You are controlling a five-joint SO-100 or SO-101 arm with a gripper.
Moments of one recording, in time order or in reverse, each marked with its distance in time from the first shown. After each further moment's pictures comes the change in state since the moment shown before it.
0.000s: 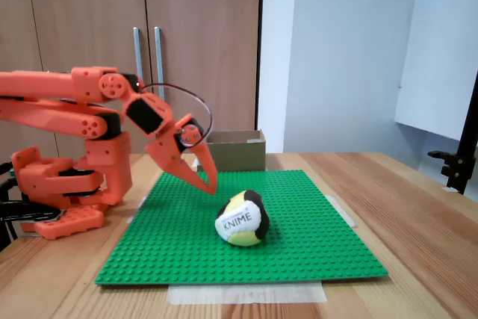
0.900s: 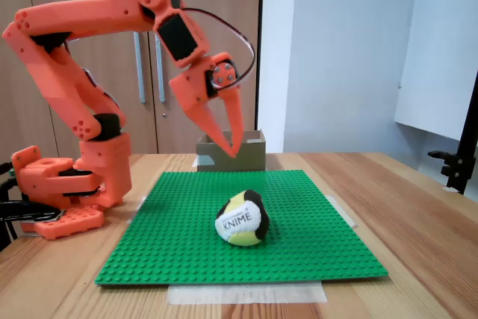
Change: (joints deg) arm 10.3 -41.2 -50.8 21.4 1.0
